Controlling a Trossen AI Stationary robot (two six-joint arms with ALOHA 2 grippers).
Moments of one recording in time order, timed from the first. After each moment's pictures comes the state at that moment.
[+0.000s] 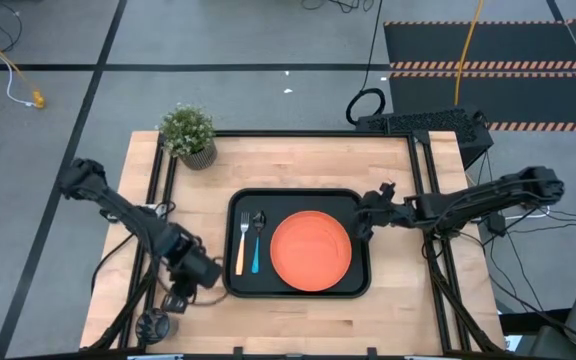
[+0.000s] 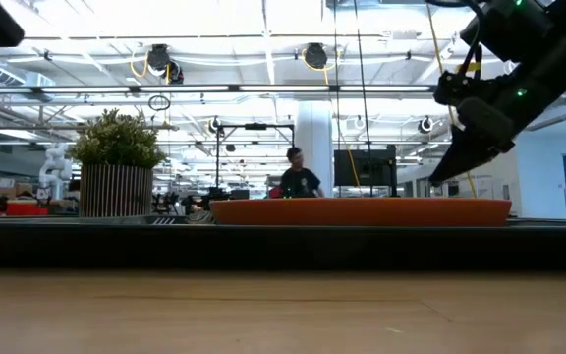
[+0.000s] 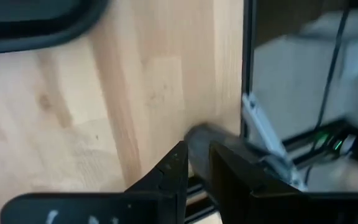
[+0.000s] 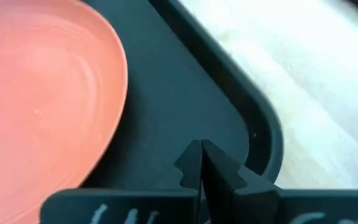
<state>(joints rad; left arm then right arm) -0.58 1.39 1.14 -1.10 0.43 -0.50 0.10 1.01 0.37 -0.23 0.45 0.48</state>
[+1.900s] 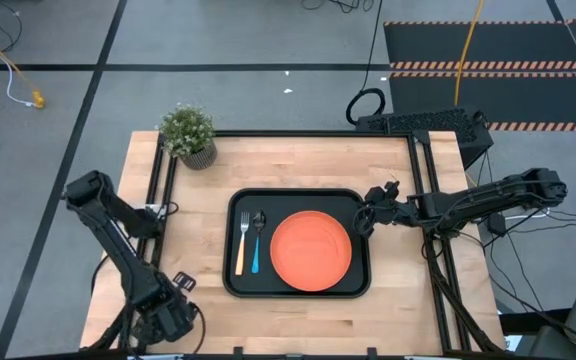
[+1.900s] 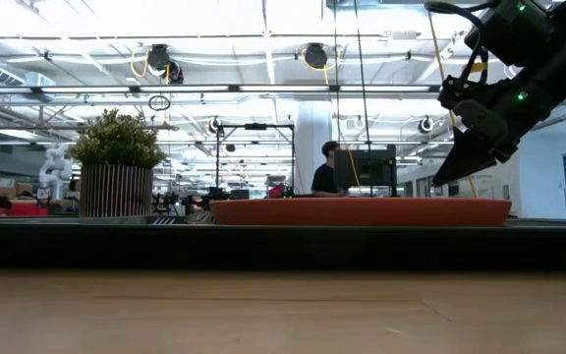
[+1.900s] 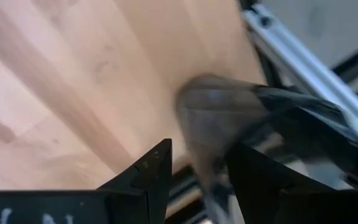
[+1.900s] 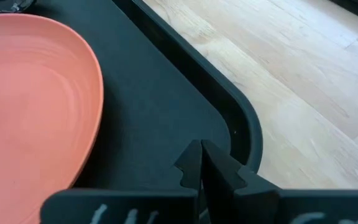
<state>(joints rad) -0.94 1.55 1.14 -1.05 0.31 -0.43 0.08 0.96 0.34 -0.23 0.49 0.56</state>
